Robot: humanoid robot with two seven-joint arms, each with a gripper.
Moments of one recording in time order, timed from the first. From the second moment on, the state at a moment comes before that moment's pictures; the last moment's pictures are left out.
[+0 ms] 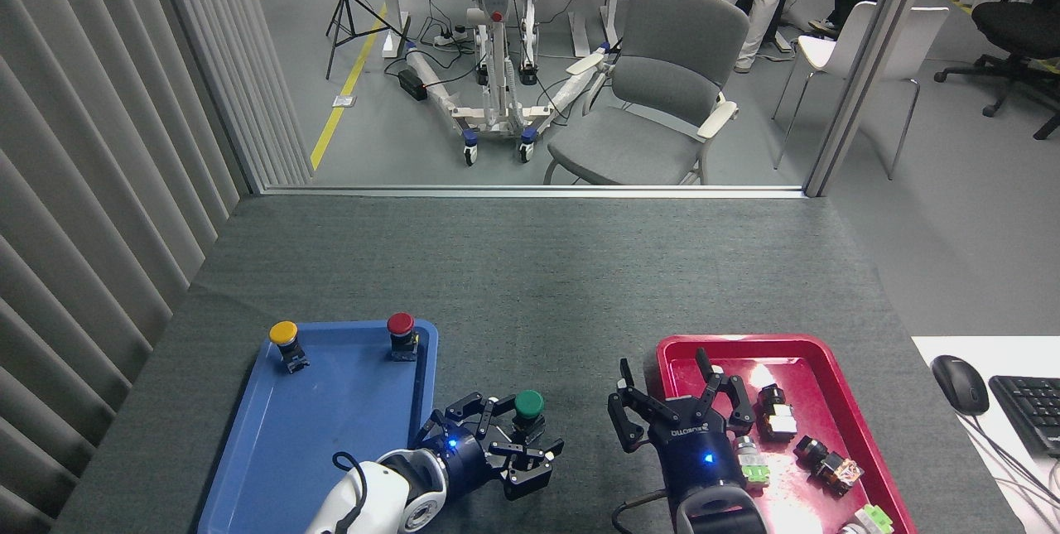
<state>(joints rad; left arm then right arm) -0.53 0.02 -0.57 -0.71 -1.34 -0.51 0.13 -0.10 -0.01 0.27 -1.44 1.50 0.14 -0.04</state>
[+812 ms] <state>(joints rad) -0.02 0.14 -0.14 -1.35 -1.33 0.16 0.21 -0.10 -0.01 0.34 -1.43 1.50 0.12 -0.05</state>
